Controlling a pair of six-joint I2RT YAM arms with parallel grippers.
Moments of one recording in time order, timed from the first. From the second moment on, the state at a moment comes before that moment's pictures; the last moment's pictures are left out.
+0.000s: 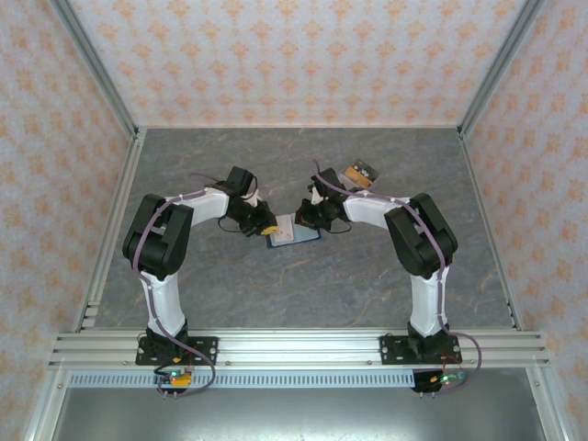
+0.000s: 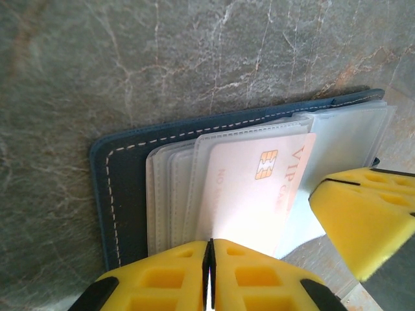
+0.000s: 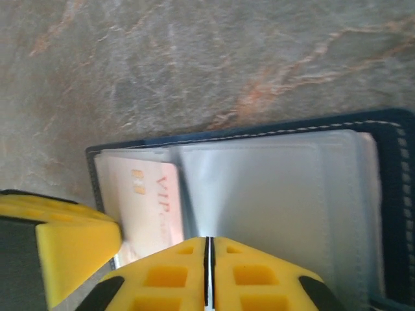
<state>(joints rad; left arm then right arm) -0.28 1.94 1.16 -0.44 0.58 -0.75 0.55 2.00 1.25 -0.25 -0.45 0.72</state>
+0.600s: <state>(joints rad) -0.28 1.94 1.16 -0.43 0.60 -0.75 0.55 2.04 1.27 -0.25 -0.53 0.74</state>
